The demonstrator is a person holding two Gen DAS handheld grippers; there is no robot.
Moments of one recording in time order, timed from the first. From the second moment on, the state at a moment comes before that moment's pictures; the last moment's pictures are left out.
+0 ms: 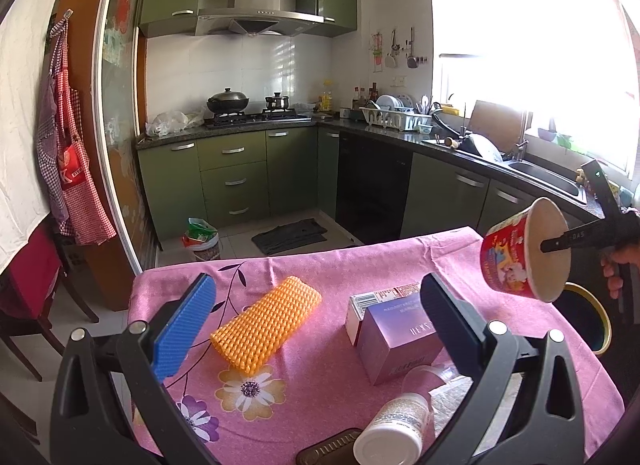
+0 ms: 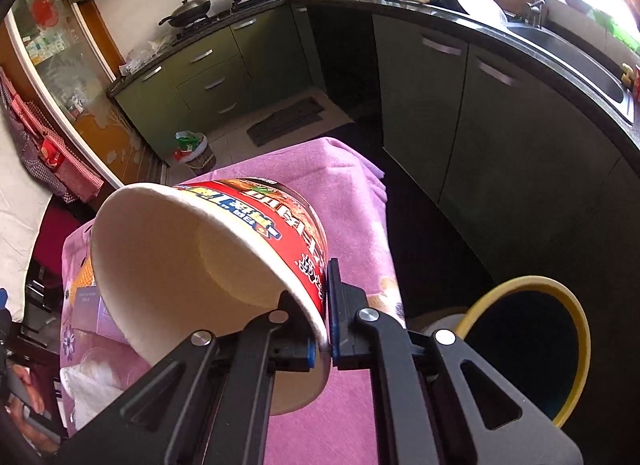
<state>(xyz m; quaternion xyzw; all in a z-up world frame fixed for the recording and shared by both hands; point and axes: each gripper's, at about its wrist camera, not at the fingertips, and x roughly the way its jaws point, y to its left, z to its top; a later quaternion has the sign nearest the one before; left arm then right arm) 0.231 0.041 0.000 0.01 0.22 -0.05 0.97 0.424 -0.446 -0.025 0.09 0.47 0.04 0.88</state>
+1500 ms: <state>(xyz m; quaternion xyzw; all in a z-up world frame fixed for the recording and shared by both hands) 0.300 -0.035 -0.027 0.00 0.46 -0.09 0.89 0.323 -0.650 -0.060 0.18 0.58 0.00 0.79</state>
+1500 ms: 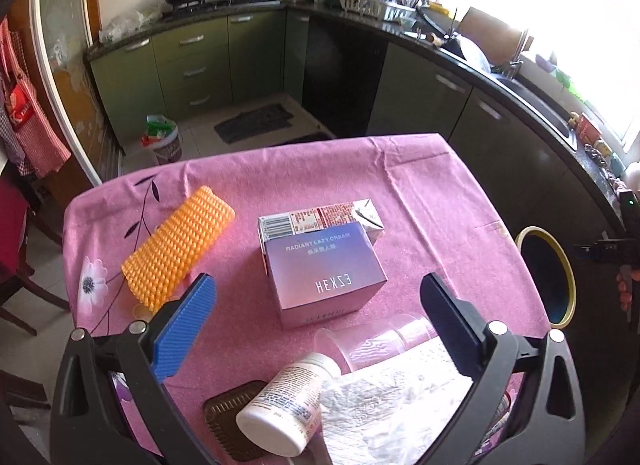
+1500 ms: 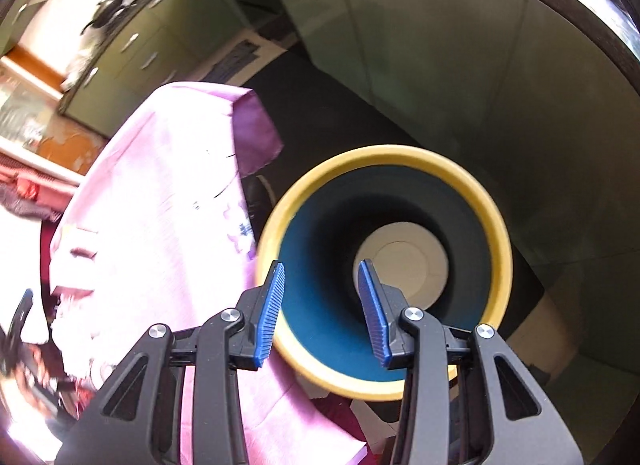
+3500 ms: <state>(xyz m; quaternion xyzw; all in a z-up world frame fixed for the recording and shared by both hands) 0.276 -0.153 0.029 0.04 0.47 -0.18 0.86 0.265 -0.646 -0.062 0.19 0.53 0.08 0.82</state>
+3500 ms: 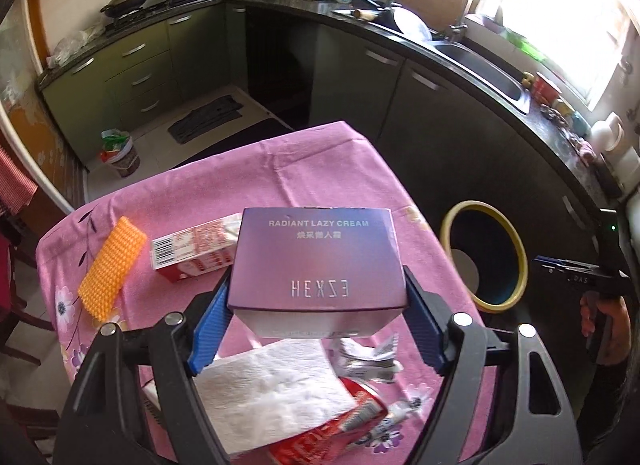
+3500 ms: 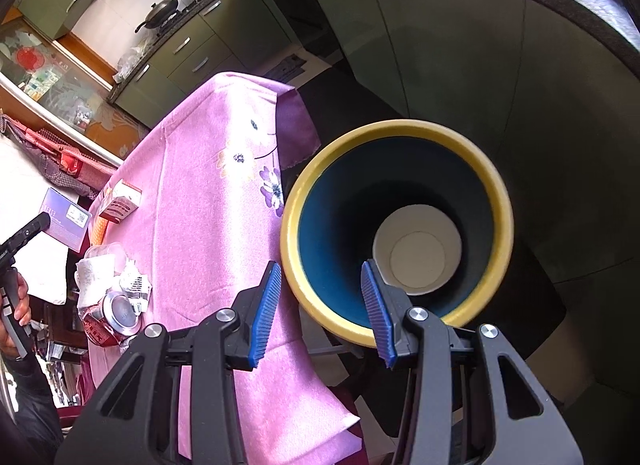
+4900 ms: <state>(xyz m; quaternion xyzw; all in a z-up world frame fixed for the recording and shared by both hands) 0.152 -0.159 0.098 0.01 0.29 -0.31 0.90 0.191 -0.519 -0.051 0.06 0.50 0.25 0.83</state>
